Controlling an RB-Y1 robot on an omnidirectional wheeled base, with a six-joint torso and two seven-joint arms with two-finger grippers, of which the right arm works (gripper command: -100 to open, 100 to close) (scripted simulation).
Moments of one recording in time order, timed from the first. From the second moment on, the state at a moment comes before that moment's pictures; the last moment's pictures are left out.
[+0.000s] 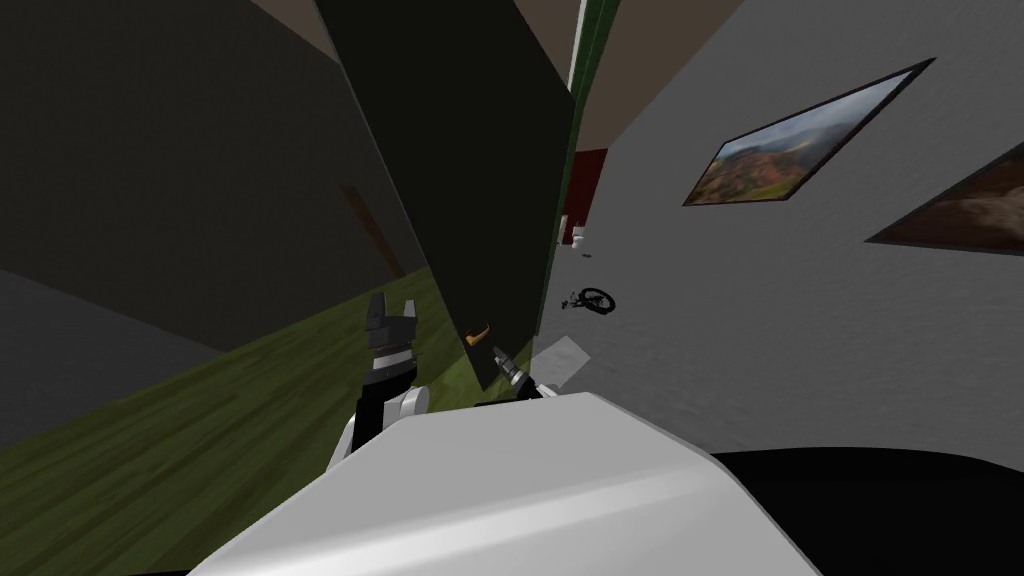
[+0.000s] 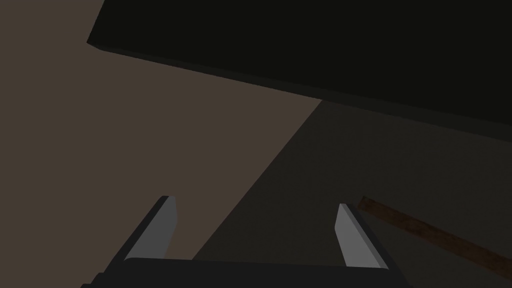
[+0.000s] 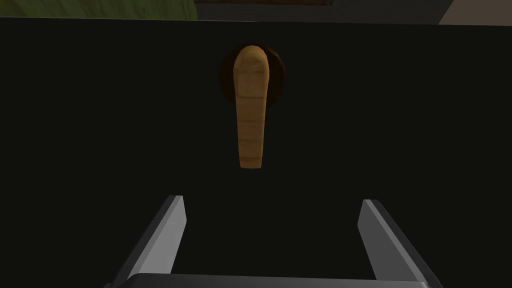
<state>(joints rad) -0.05 -0.07 0.68 -0.82 0.00 -0.75 -0.08</state>
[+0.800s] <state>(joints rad) -0.05 -0.06 0.67 -0.81 0.00 -0.77 -0.07</state>
